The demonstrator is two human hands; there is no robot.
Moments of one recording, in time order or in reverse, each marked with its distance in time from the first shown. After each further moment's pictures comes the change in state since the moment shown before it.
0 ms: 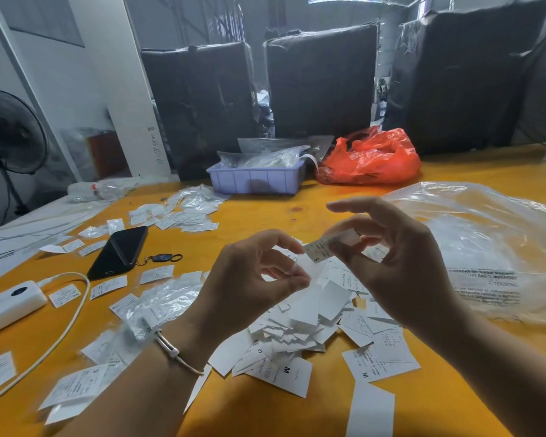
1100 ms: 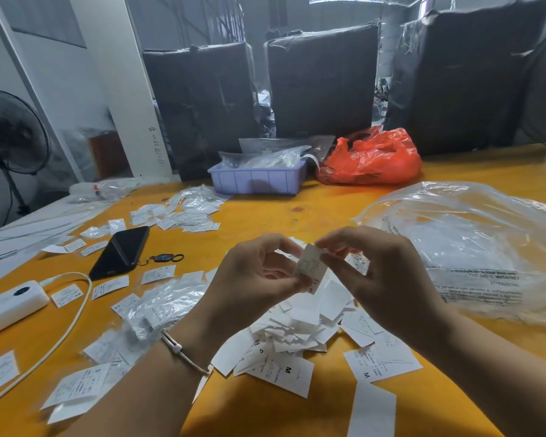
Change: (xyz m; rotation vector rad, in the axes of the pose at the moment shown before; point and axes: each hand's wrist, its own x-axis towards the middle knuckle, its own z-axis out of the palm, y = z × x) left_hand 0.002 -0.006 0.003 -0.127 -0.068 -0.166; right_hand -0.006 0.012 0.006 -0.342 -0.113 -0.110
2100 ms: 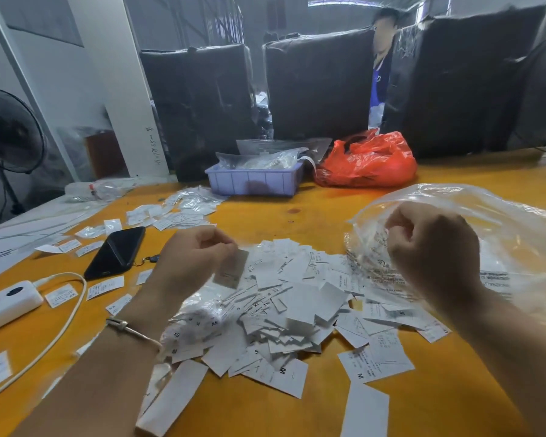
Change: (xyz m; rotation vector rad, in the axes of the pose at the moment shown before) left_hand 0.009 -0.018 -0.050 0.069 0.292 -0.377; right_hand 0.012 0.044 -0.026 -0.417 0.230 0.304
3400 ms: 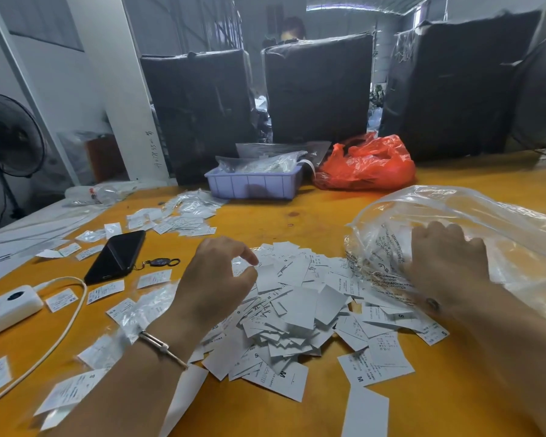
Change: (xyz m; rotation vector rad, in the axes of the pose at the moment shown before) left_hand -0.009 -0.009 0.029 0.456 0.057 0.302; right_hand 0.012 0.031 0.009 -0.685 -0.574 0.171
